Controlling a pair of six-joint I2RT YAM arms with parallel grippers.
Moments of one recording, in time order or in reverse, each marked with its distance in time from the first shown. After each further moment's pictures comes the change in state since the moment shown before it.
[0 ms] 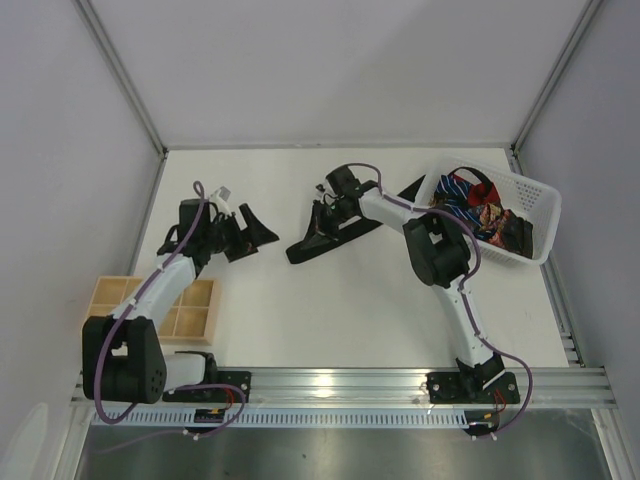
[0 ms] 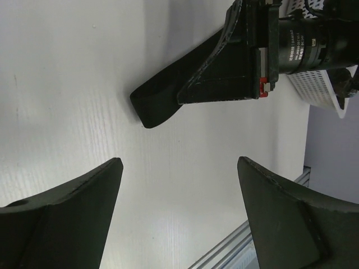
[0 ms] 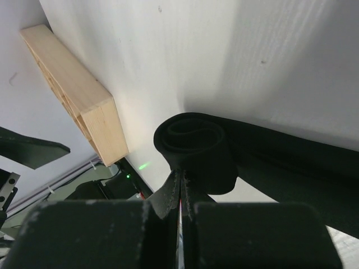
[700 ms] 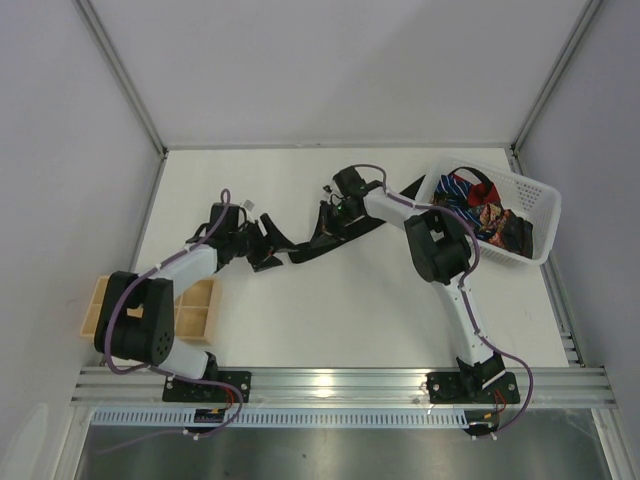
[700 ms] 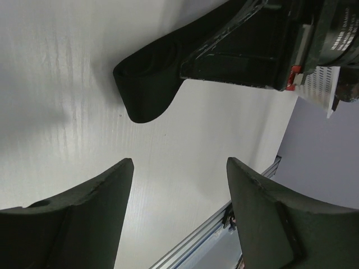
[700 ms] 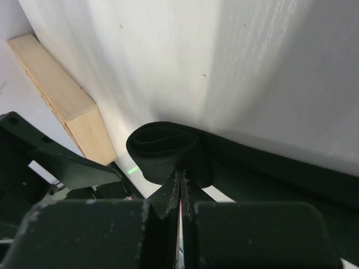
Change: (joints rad) left arm -0.132 0.220 -0.014 0.111 0.019 -0.232; right arm -0.039 0.025 -0.002 -0.023 0.010 -0.043
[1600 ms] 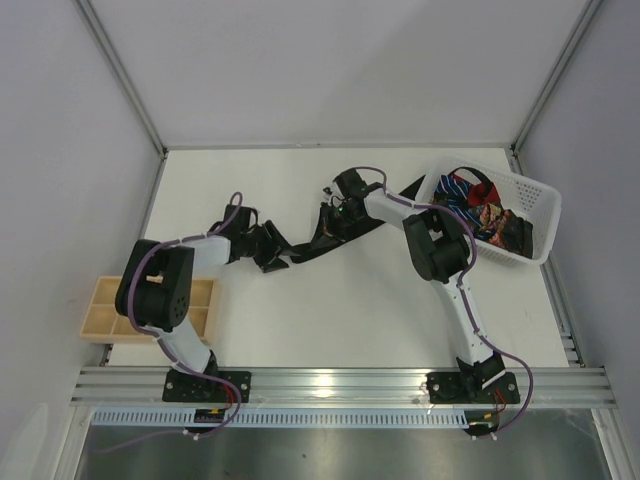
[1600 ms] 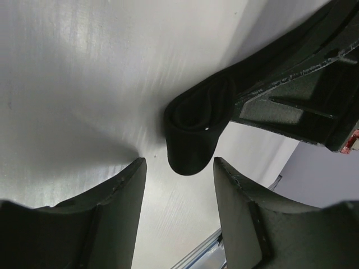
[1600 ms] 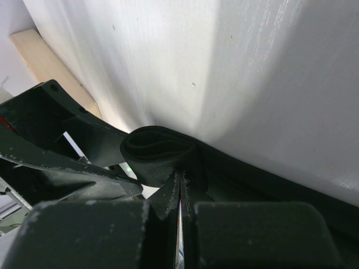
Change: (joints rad) left arm -0.019 0.227 0.063 0.059 -0.057 -0.080; right arm -0.015 0.034 0.000 0.022 -0.037 -0.019
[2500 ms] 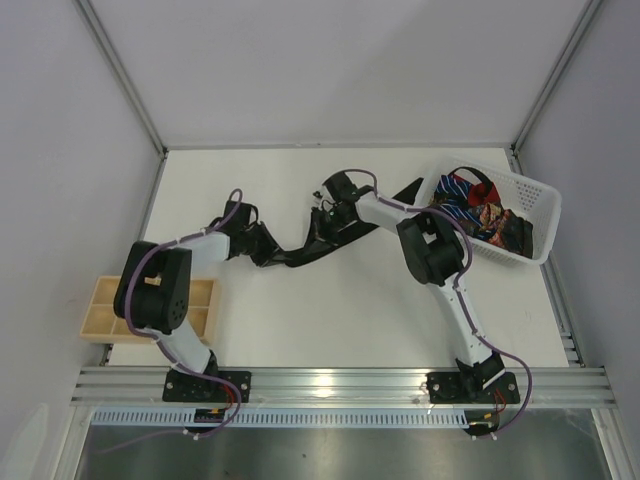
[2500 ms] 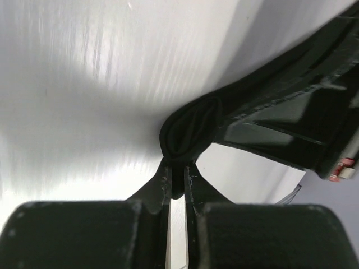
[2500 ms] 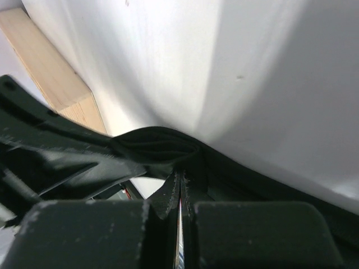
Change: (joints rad) left arm -0.004 -0.002 0.043 -0.087 -0.073 0.053; right arm 0.054 0.006 0.017 -0.009 0.008 -0.010
